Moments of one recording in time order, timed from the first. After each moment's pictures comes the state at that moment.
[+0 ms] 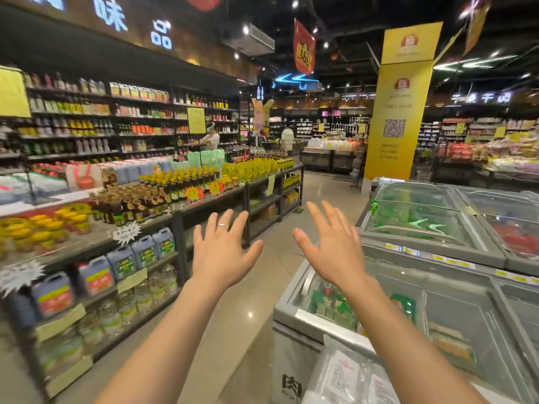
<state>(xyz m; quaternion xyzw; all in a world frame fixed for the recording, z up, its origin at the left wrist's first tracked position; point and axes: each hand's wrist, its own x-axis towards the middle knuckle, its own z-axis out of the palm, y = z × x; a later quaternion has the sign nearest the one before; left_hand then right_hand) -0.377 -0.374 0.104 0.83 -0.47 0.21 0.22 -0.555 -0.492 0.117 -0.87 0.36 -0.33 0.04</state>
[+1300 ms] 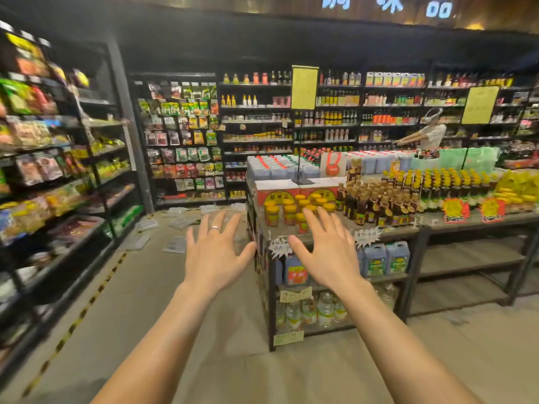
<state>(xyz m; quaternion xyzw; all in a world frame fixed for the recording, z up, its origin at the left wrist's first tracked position) 0.078 -0.011 0.084 0.96 -0.05 0.27 0.07 0.067 -0.231 0.083 -0.95 -0.04 -0.25 0.16</state>
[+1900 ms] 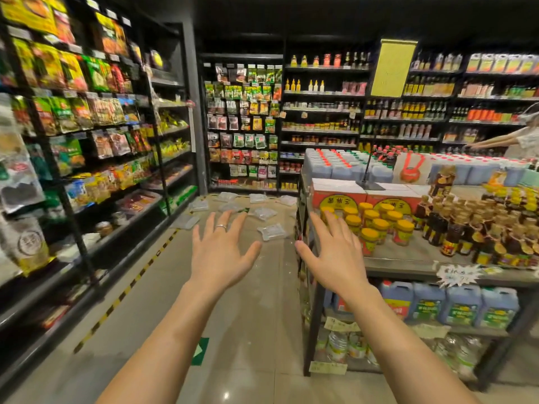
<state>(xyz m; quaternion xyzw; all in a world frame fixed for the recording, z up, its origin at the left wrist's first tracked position) 0.259 0.078 0.053 0.96 0.07 0.26 0.07 0.301 -0.138 0.052 -0.95 -0.14 -0.22 0.16</state>
